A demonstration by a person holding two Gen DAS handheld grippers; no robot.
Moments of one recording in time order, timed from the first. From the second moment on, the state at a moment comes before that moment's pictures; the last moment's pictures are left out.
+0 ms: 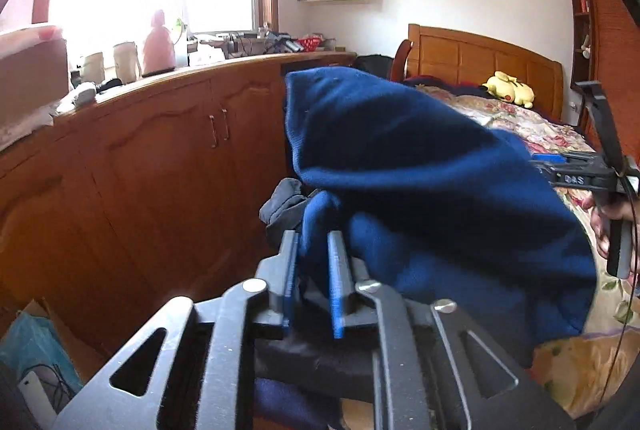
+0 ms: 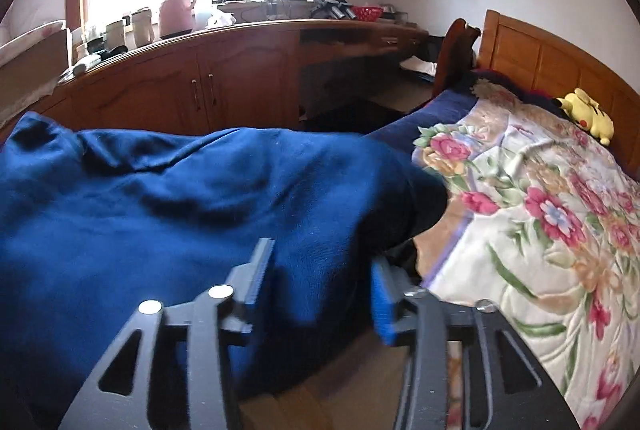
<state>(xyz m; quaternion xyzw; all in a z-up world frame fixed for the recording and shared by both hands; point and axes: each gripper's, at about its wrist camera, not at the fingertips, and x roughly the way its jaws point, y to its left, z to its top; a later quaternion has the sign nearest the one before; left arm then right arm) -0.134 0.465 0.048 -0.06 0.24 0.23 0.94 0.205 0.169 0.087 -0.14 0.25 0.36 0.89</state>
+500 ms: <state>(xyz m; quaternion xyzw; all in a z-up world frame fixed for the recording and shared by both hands) -0.122 0.342 0.101 -0.01 0.18 0.14 0.97 0.102 0.029 0.088 -0.11 0.20 0.34 0.91</state>
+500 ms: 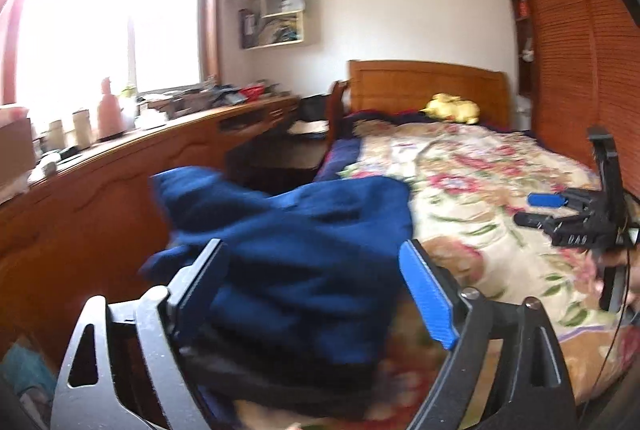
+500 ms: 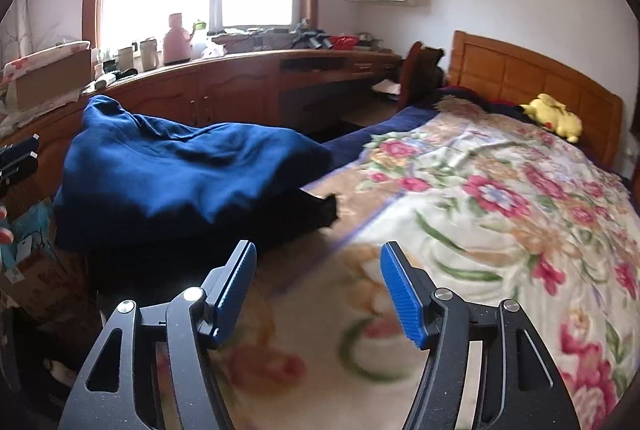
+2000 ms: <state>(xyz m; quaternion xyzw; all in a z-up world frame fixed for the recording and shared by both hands) 0.037 0.014 0.022 -0.01 0.18 -0.05 0.98 0.012 -0.184 0.019 -0.01 0.14 0.06 0.99</state>
